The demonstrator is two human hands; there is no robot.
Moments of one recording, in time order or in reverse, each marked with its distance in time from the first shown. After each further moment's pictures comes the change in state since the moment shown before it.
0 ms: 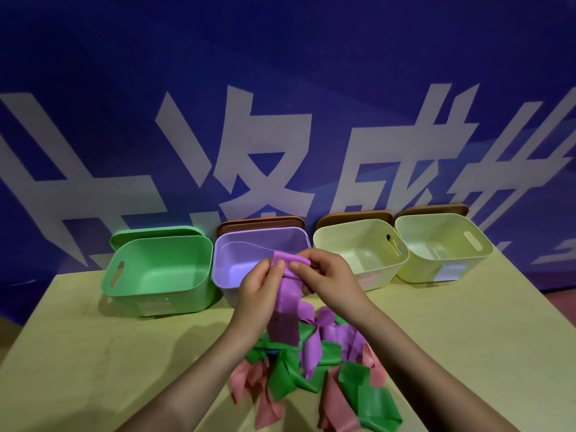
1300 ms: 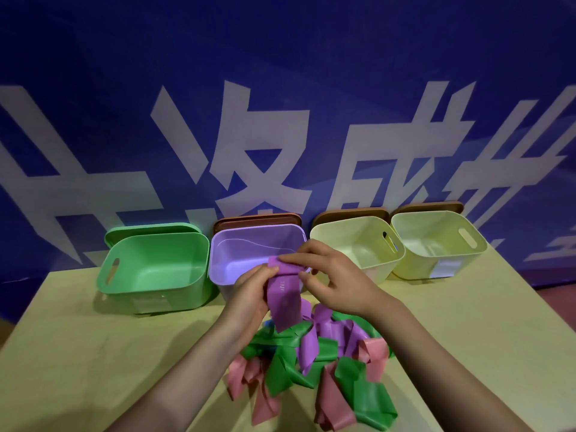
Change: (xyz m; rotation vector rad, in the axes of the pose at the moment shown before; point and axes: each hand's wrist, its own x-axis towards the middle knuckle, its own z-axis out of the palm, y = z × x) left_hand 0.004 -0.001 -0.005 -0.416 -0.065 -0.366; right_hand 0.001 0.000 -0.026 -0.579 -0.182 -0.408
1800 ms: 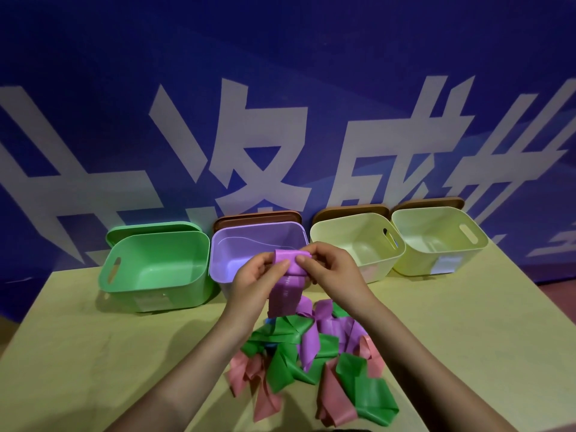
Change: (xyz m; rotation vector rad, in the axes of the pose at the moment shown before) left_hand -0.002 -0.002 0.000 0.306 0.006 0.253; right_hand -0.001 -0.005 0.019 0.552 0.235 0.485
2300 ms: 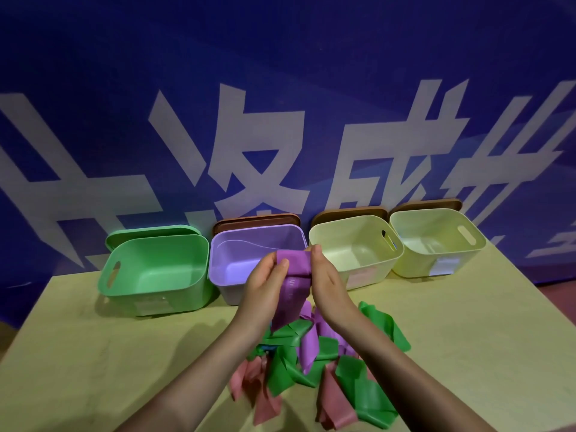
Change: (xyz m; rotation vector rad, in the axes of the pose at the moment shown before) left_hand -0.006 0.000 0.018 -0.025 -0.008 0.071; right_hand -0.014 -0.001 0.022 0.087 0.093 0.013
